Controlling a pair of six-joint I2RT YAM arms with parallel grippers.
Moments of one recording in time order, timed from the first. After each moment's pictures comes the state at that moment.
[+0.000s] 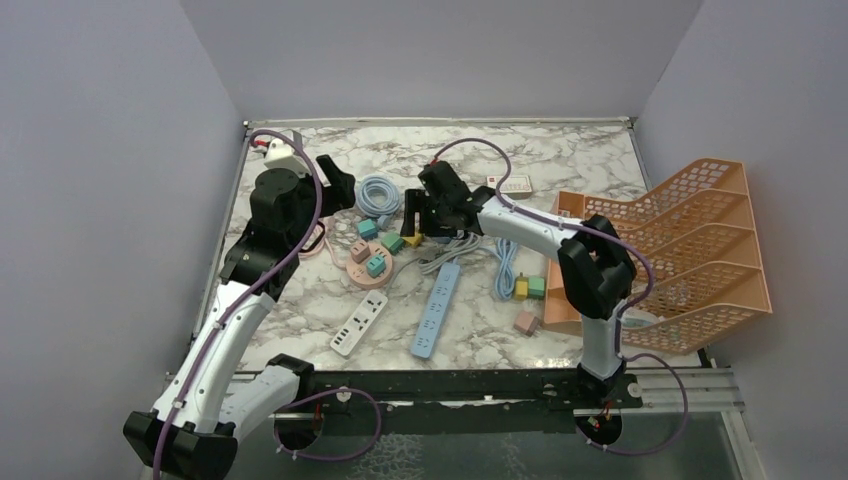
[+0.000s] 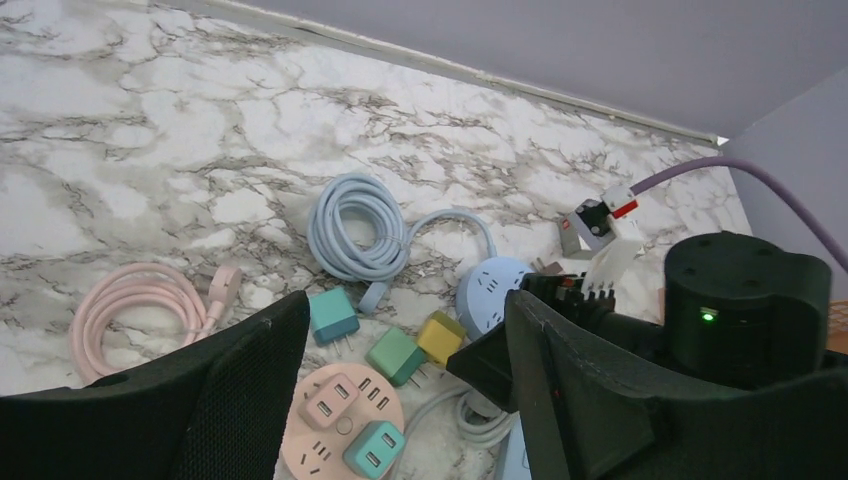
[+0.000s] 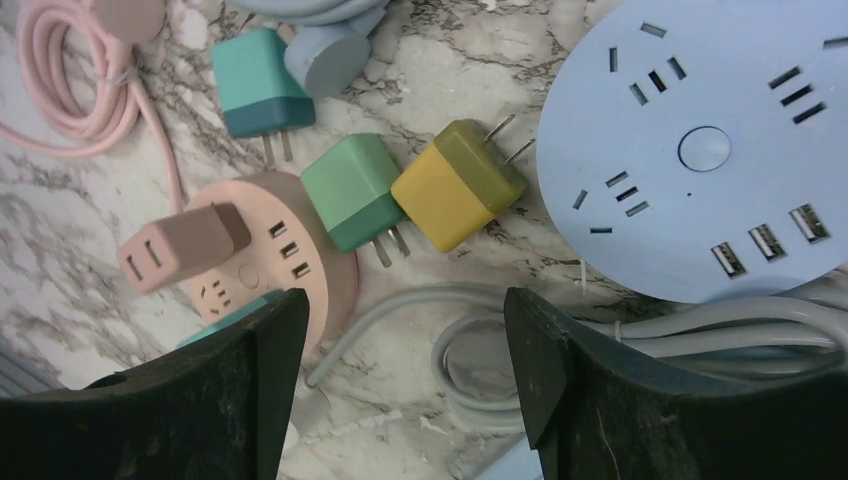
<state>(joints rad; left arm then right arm) -0.32 0.94 1.03 -0.35 -0.15 -0.45 0.76 1.93 1.47 -0.36 -0.01 0.58</state>
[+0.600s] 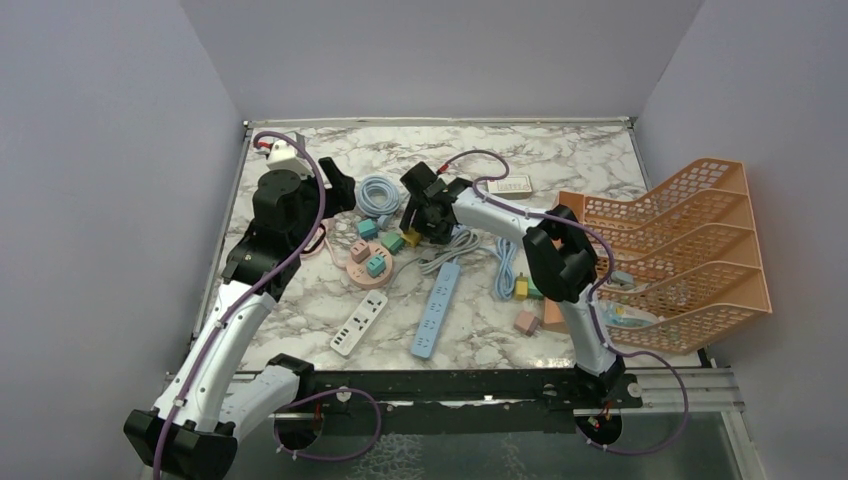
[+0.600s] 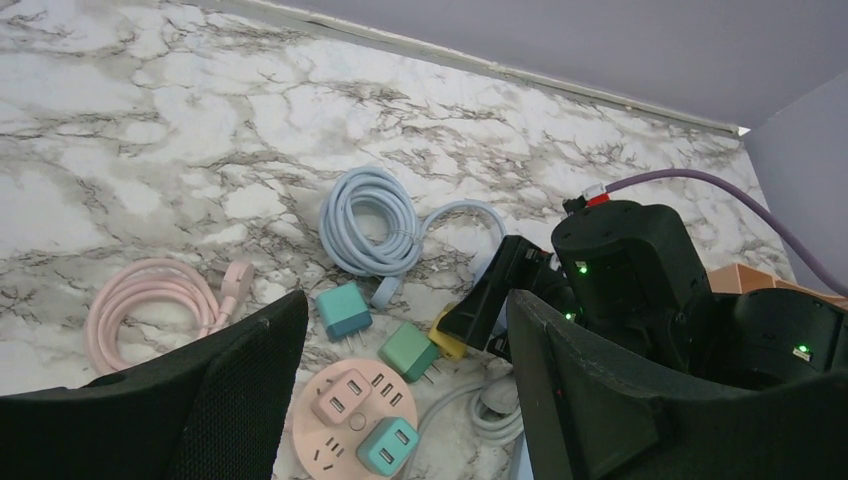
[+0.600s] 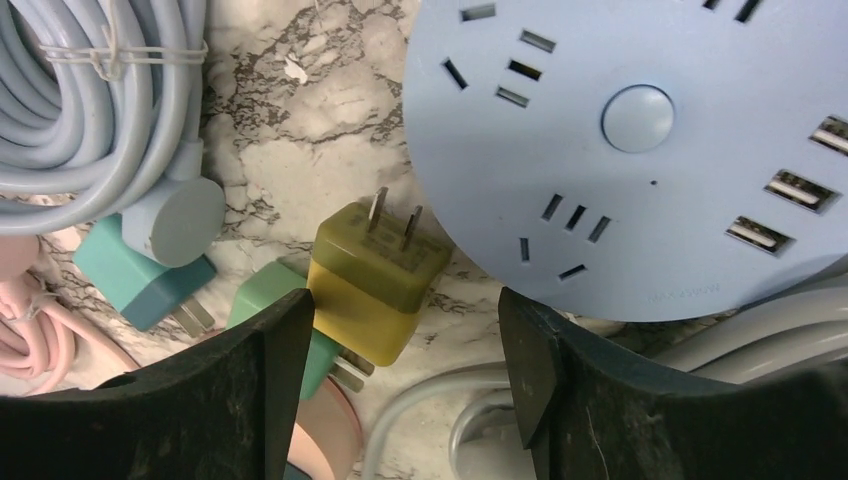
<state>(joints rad) -0.32 0.93 1.01 -0.34 -0.16 -0.44 0.77 2.20 1.75 -0.64 0.18 1.02</state>
